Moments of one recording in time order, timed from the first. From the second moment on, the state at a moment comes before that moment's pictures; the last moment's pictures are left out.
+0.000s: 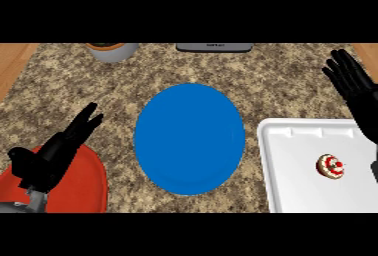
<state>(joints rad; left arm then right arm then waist) -0.04 0.53 -0.26 -1.64 0.32 0.07 0.11 -0.29 -0.58 0.05 -1.50 -0.39 0.08 -0.02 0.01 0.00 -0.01</state>
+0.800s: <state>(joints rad) -0.20 0.53 -0.11 -1.62 0.30 0.12 0.04 -0.05 -0.50 0.39 -1.61 0.03 0.03 -0.32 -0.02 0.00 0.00</state>
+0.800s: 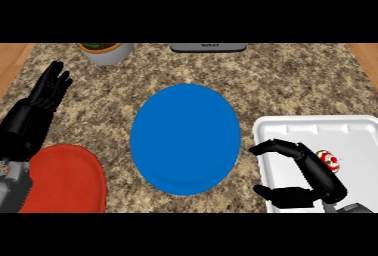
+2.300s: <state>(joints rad) -0.28 0.45 -0.08 -1.57 0.22 0.09 0.06 -0.02 -1.02 0.22 -1.94 0.19 0.43 0.28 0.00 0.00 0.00</state>
